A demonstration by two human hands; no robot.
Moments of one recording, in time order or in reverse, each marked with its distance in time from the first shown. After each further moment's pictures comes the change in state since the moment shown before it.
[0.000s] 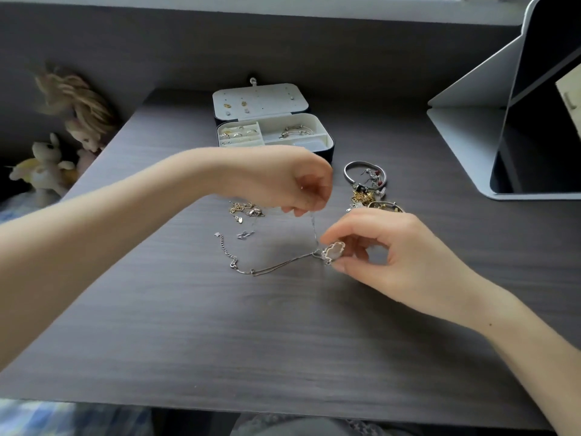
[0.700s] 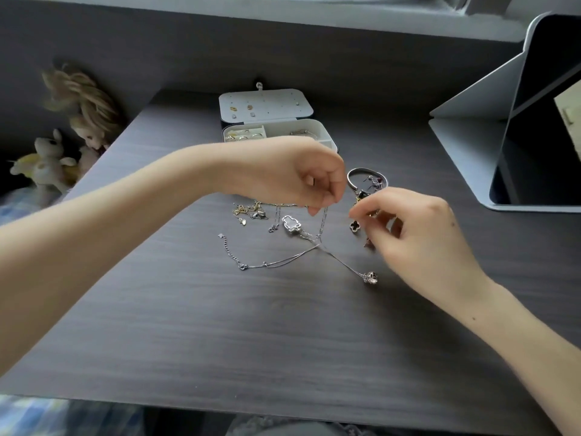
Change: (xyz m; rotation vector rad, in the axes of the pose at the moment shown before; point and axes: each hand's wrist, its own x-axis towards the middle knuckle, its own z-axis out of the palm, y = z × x) left_hand -0.009 0.007 -0.008 -0.012 0.081 0.081; right_hand 0.009 0.009 -0.004 -0.296 0.351 0.098
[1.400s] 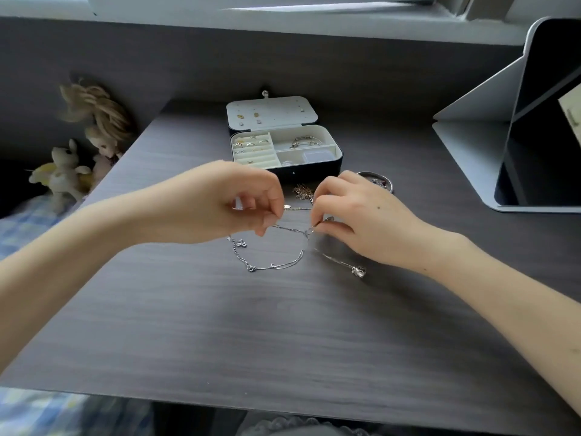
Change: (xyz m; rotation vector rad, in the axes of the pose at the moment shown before) left_hand -0.071 -0.019 0.006 -0.028 0.181 -0.065; right_hand 0.041 0.002 0.027 -0.224 -0.368 -0.397
